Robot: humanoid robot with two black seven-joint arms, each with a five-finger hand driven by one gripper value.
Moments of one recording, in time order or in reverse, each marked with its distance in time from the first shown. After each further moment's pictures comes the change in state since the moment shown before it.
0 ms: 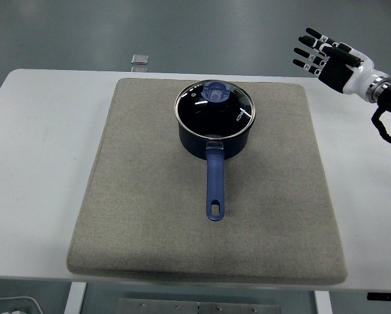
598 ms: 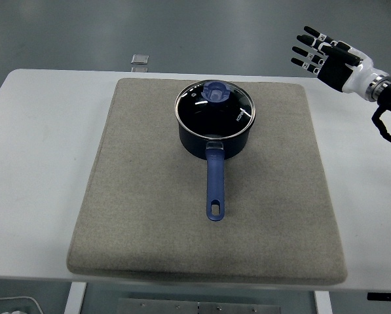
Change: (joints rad) left arm -0.008 0.000 0.000 0.001 0.000 0.001 -0.002; right arm 0.005 -0.005 -0.005 0.001 -0.009 0.018 0.002
